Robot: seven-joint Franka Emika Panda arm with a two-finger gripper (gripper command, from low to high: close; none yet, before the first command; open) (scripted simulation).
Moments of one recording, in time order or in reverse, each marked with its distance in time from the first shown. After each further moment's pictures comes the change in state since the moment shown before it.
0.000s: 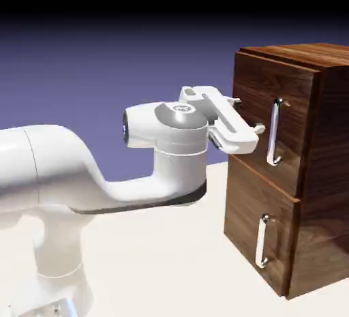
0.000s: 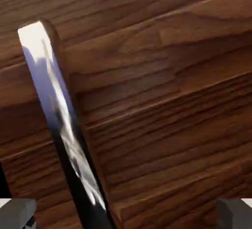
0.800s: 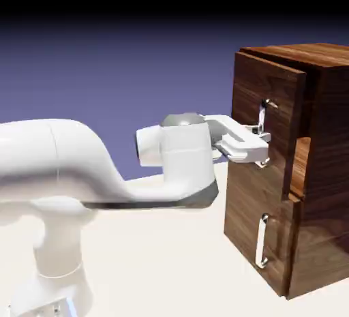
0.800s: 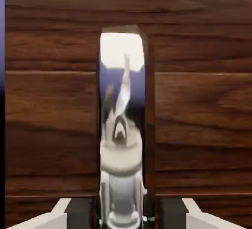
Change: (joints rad) arm -0.103 0.171 0.118 -0.097 -0.235 -0.250 0.220
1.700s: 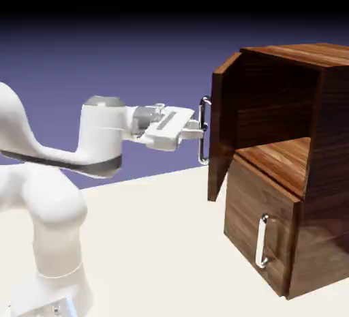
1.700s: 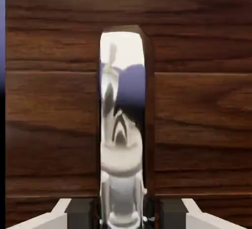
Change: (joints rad) arm -0.381 -0.145 0.903 -0.430 1.056 -0.608 -0.190
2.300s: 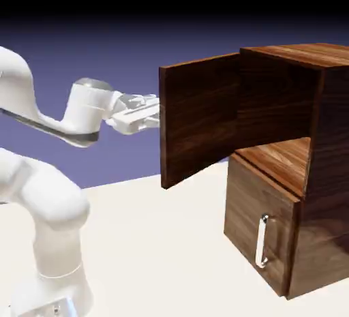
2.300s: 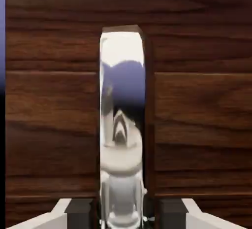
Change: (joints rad) arm 0.008 0.421 0.625 0.291 0.731 -0.650 0.119
